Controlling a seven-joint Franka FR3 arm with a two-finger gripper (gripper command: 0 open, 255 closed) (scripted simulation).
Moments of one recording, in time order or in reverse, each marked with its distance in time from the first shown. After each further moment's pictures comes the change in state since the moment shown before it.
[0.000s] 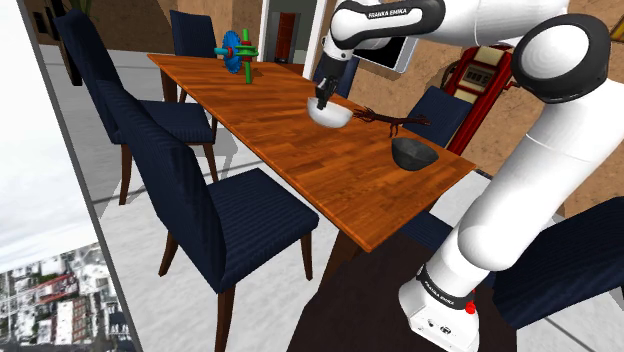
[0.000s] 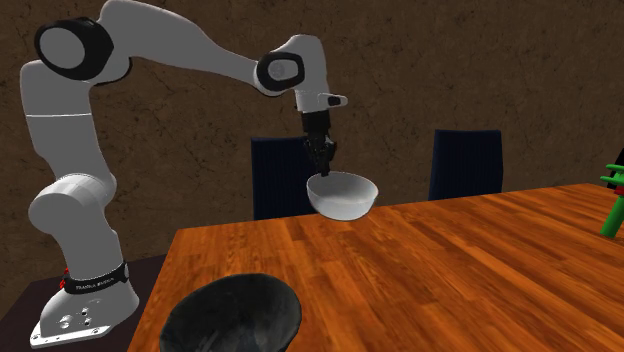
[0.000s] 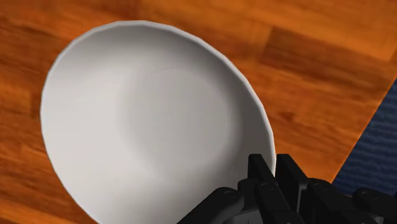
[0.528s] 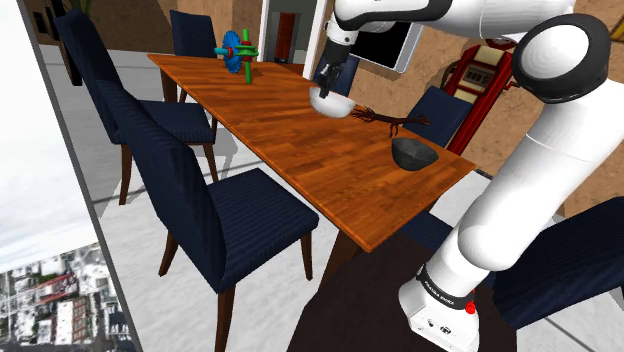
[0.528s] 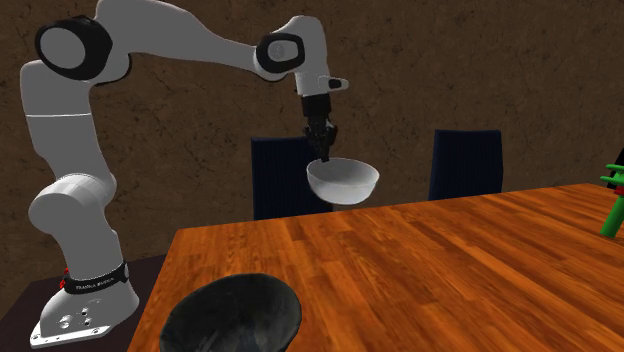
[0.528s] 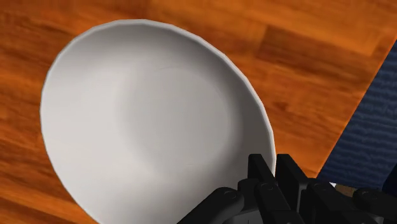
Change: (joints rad) arm 0.002 0.001 0.002 0.104 0.003 -0.103 -0.005
